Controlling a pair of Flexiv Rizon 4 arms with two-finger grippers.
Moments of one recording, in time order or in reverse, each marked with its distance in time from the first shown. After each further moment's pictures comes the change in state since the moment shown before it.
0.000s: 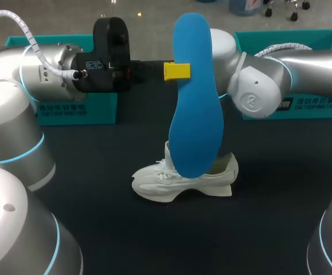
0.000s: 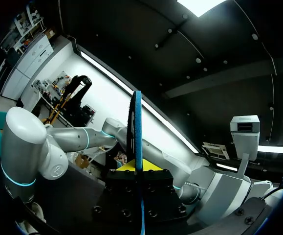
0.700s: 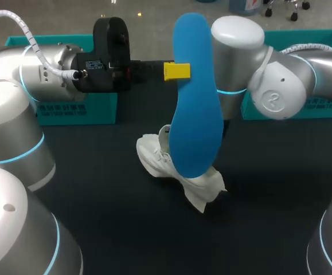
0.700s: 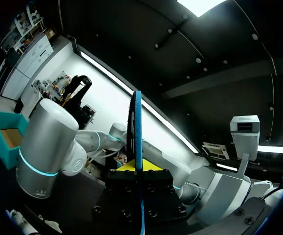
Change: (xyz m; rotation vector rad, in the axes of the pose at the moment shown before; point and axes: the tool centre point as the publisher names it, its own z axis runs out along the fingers) left arm 0.000 0.000 0.000 0.000 0.000 0.000; right arm 0.046 0.007 -0.046 -0.117 0.051 0.671
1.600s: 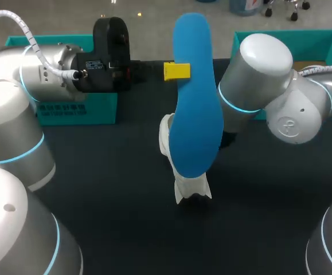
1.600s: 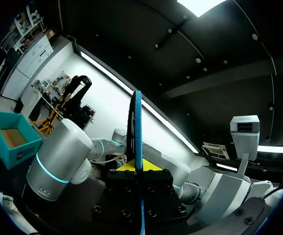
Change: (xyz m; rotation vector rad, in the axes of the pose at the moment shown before) left arm 0.000 0.000 0.000 0.000 0.000 0.000; right arm -0.006 0.013 0.009 -0.204 0.021 0.459
